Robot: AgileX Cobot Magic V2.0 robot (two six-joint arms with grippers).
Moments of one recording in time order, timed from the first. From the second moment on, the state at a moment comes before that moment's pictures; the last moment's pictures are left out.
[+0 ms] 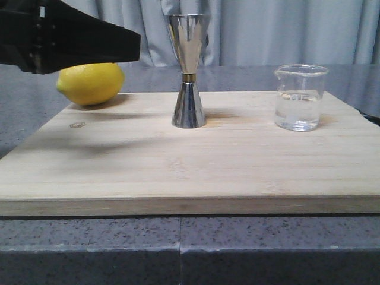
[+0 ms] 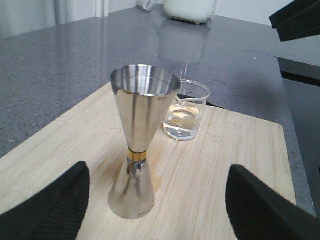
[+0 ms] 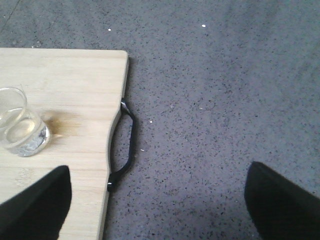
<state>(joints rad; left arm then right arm) -0.22 1.57 -0.76 -1.76 1.16 2.20 -0.03 0.65 -0.71 0.12 0.71 -0.13</state>
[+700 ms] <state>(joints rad) -0.38 1.87 -1.01 -1.77 1.16 2.21 -0.03 0.65 -0.71 0.12 0.71 -0.13</state>
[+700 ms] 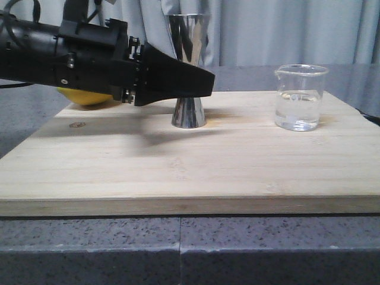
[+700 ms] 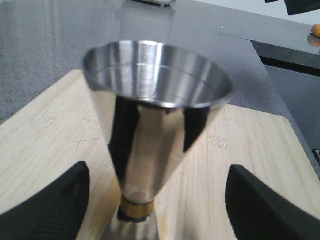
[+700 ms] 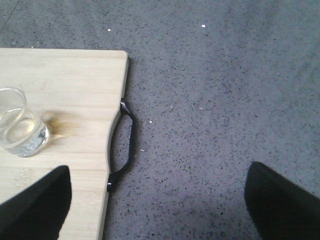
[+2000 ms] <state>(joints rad) -0.39 1.89 -1.02 -1.78 1.16 2.22 -0.03 0.65 -0.71 0.19 0.71 -0.23</state>
